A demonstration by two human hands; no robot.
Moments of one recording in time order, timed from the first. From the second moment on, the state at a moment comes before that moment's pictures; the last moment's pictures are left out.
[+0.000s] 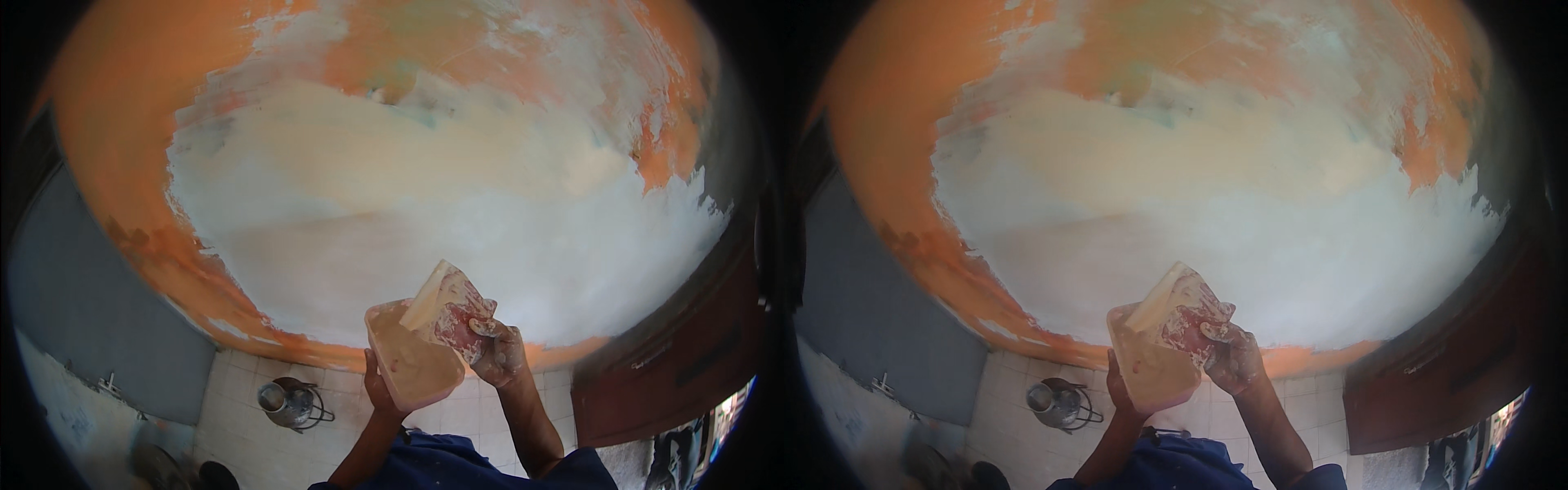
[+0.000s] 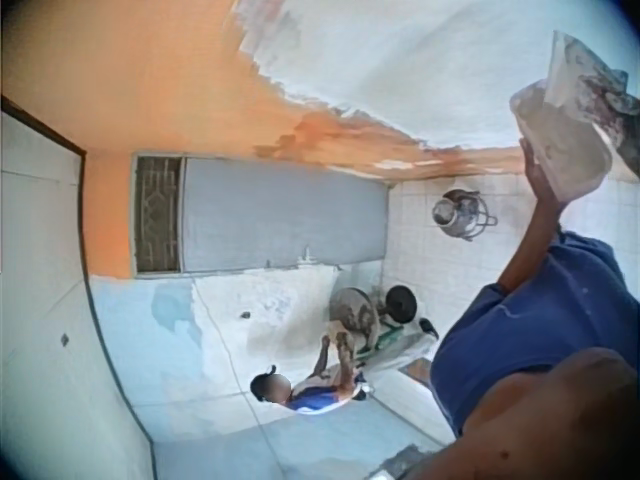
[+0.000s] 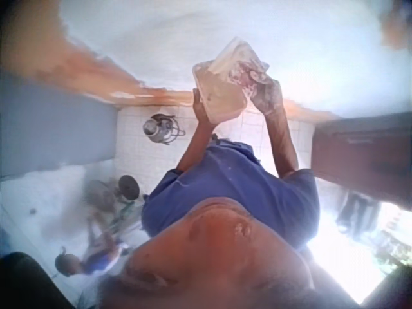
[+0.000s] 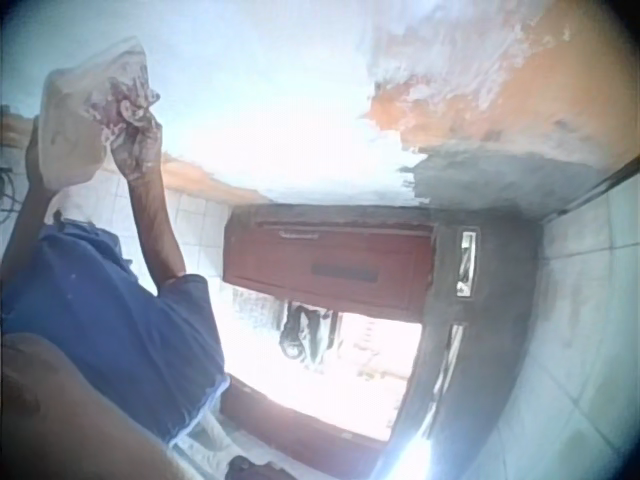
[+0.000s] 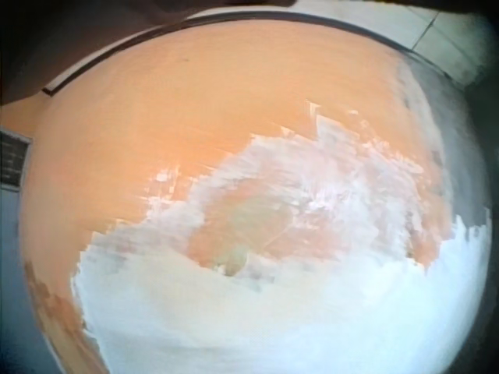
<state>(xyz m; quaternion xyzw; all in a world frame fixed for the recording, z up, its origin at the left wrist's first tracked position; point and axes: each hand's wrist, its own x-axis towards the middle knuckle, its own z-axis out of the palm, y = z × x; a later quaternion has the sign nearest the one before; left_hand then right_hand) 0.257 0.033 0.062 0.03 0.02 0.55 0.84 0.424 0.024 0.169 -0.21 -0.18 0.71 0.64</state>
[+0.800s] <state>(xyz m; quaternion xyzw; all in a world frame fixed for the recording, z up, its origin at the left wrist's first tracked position) 0.209 0.047 0.088 0.09 0.05 0.59 0.80 0.406 0.245 0.412 -0.46 -0.49 -0.50 0.54</state>
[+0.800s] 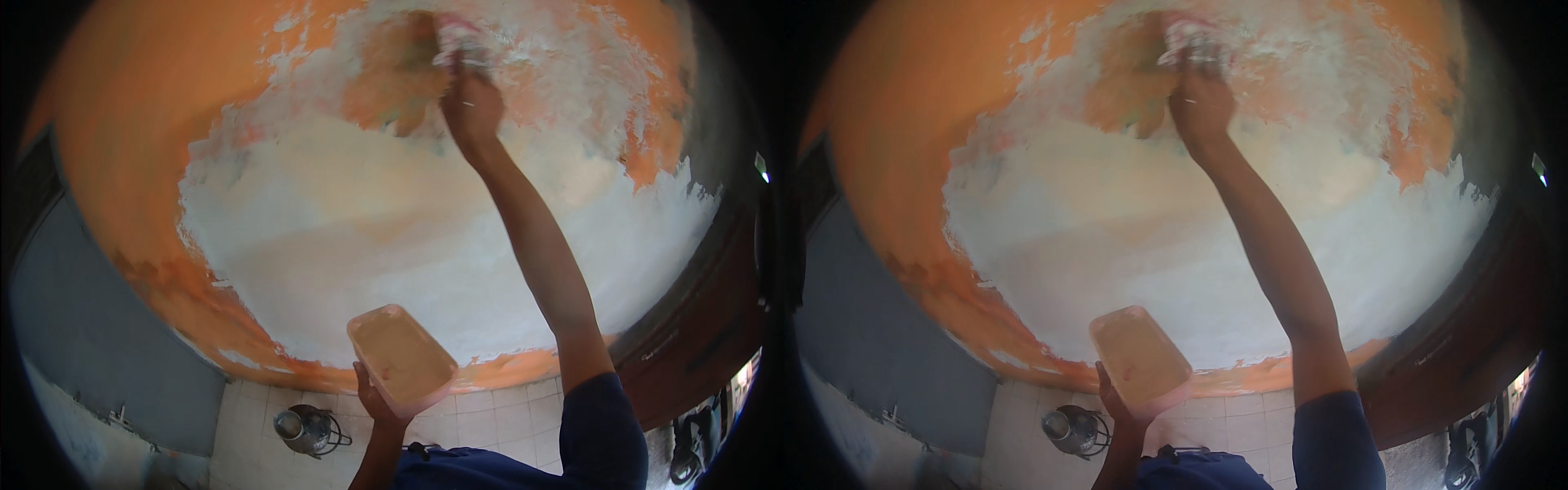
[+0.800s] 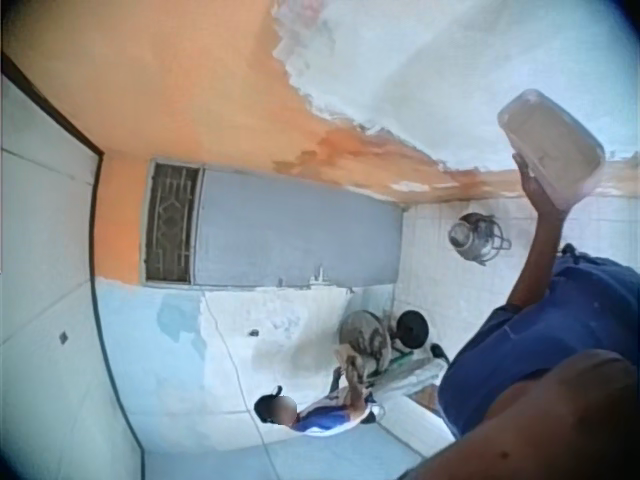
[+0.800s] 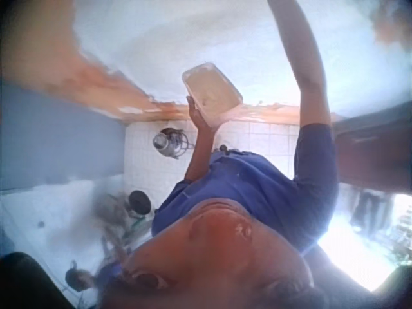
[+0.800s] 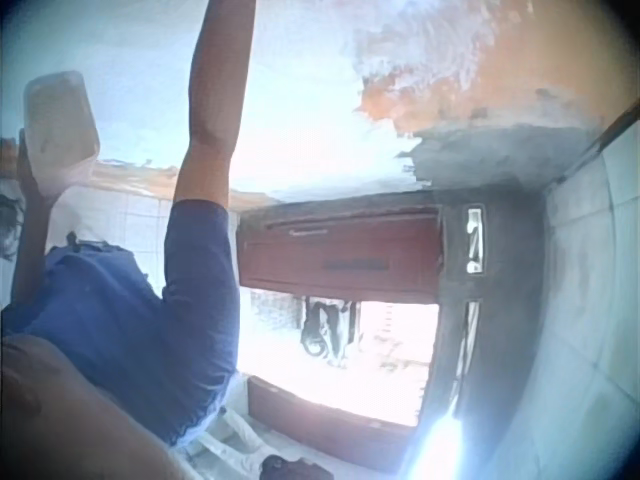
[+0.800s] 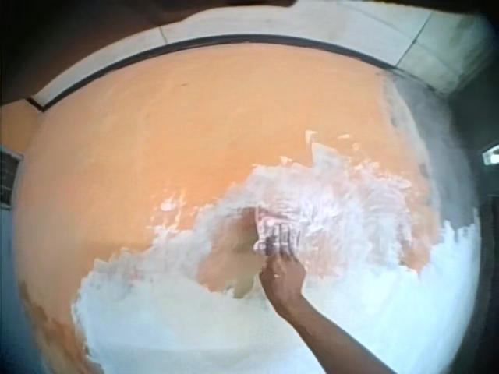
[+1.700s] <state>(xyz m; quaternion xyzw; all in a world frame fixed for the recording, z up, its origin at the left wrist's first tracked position) 0.141 0.027 0.119 0.18 0.11 0.66 0.72 0.369 0.238 0.410 -0.53 -0.60 -0.48 0.35</state>
